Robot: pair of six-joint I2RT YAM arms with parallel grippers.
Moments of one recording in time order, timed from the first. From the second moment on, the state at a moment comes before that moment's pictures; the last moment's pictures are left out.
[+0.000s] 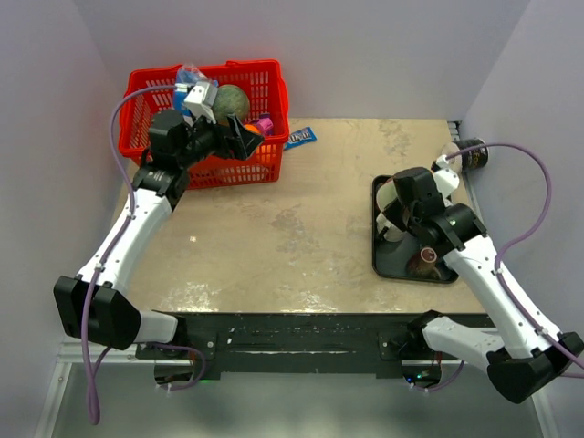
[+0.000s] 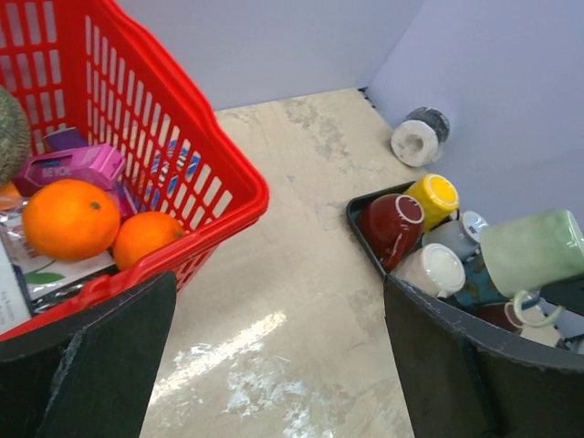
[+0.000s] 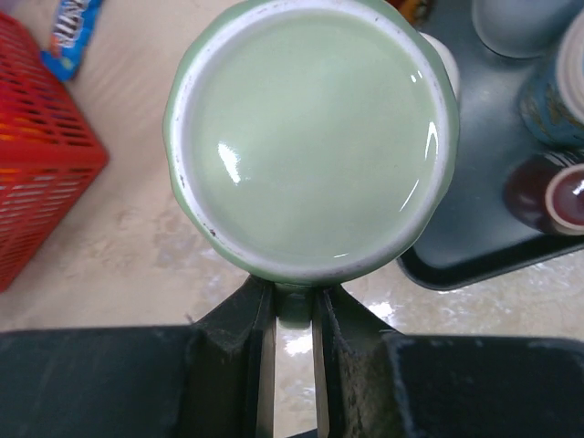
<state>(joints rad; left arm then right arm) -0.23 1.35 1.29 -0.08 0.43 -0.32 0.48 1.04 1.17 -0.96 0.48 1.03</state>
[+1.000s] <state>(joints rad) -0.49 1.31 0.98 0.75 0.49 -0.86 0.47 1.25 1.28 0.03 -0.21 1.01</state>
